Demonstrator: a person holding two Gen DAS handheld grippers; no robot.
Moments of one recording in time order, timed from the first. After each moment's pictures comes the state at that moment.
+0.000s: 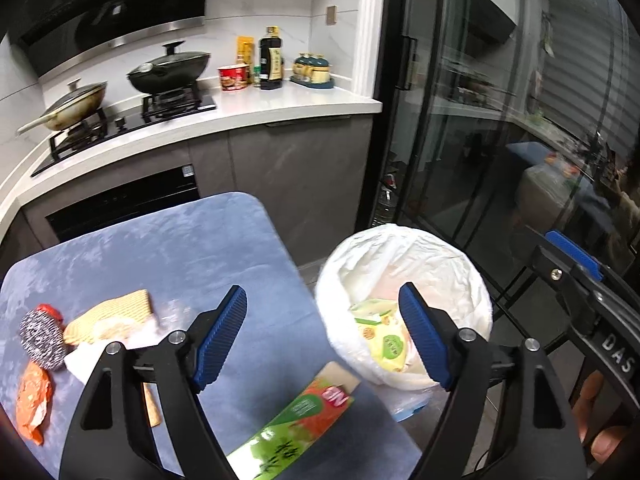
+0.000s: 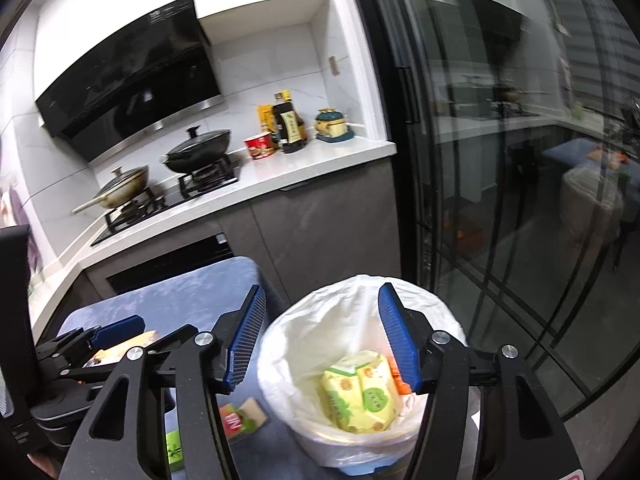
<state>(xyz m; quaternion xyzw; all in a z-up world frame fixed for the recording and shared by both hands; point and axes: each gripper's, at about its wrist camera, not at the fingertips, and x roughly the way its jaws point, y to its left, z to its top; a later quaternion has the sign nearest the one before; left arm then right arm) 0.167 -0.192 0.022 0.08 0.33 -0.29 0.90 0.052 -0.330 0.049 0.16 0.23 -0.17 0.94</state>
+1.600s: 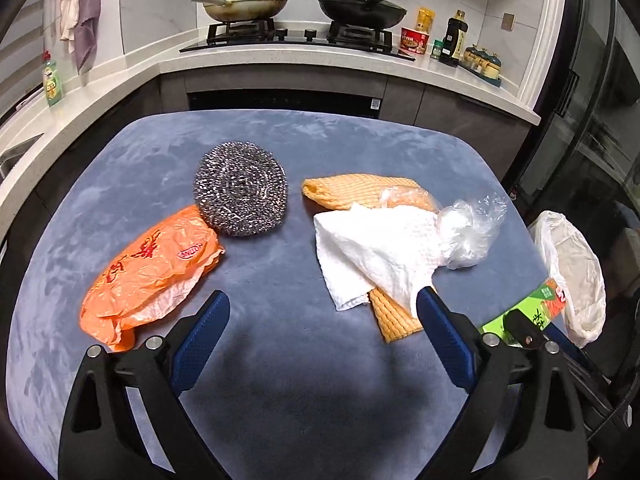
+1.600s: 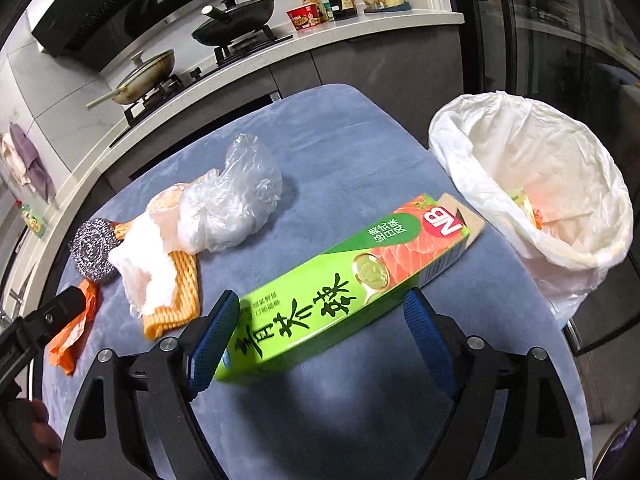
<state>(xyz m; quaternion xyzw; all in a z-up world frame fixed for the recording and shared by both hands) 0.191 0.045 -0.047 -0.01 0.41 -0.08 0.91 0.130 -0.161 -0.079 0.21 0.40 -0.11 0.89</state>
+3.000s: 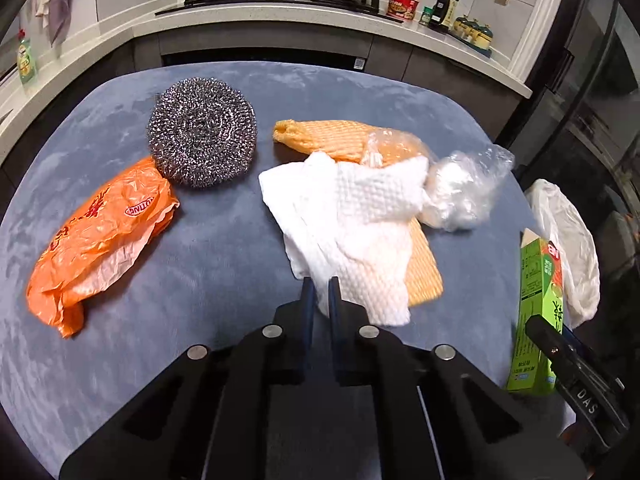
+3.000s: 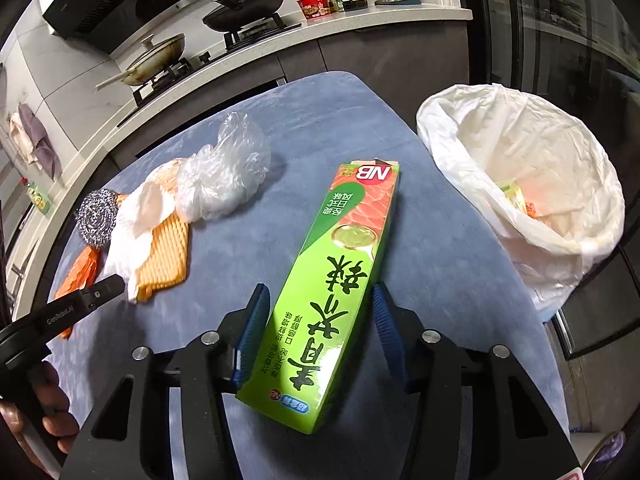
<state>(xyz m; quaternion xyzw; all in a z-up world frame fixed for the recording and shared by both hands) 0.197 0.039 -0.083 -0.02 0.46 -0.12 0.88 0.099 -0.171 -0.082 0.19 0.42 -0.08 0.88</state>
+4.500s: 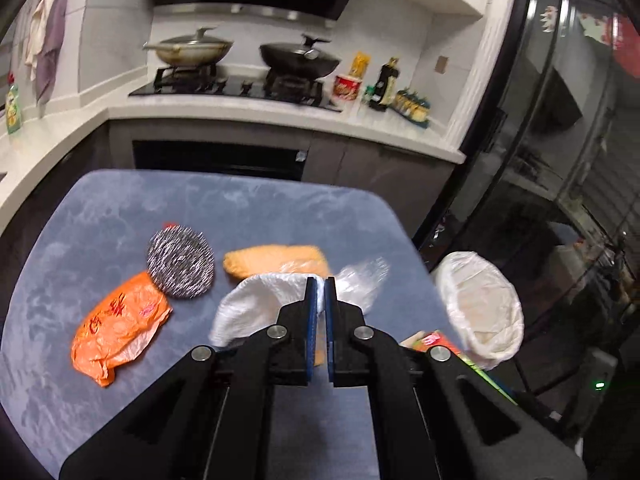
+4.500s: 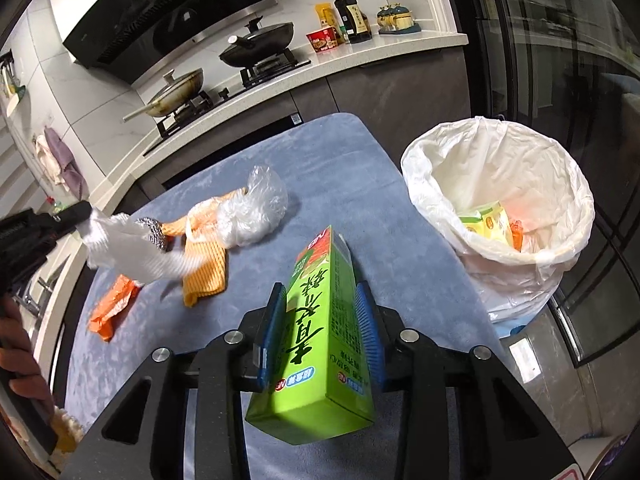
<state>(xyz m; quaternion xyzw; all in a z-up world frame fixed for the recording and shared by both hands) 0.161 0.025 0.047 -0.06 0.34 -0.20 0.92 0.054 -0.186 -0.034 0.21 0.37 -0.06 0.90</state>
